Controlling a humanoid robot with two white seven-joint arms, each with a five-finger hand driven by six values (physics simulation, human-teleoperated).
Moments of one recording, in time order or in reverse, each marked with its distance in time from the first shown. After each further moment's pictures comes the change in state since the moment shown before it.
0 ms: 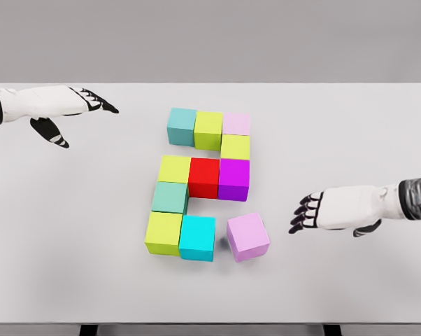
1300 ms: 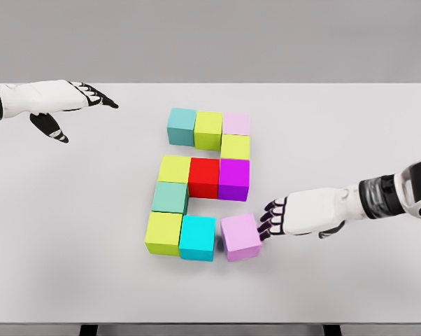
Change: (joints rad) left arm 0.000 -0.014 0.034 0.001 -0.041 0.000 0.000; right arm -0.098 0.126 0.111 -0.002 -0.001 0.000 0.000
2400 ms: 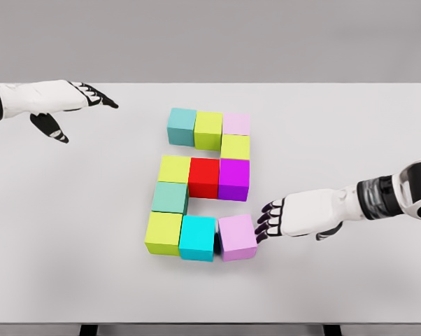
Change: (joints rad) left arm 0.000 -0.001 0.002 0.000 0.001 0.000 0.000; right arm 0.000 0.006 0.003 0.000 -0.021 0.000 0.000
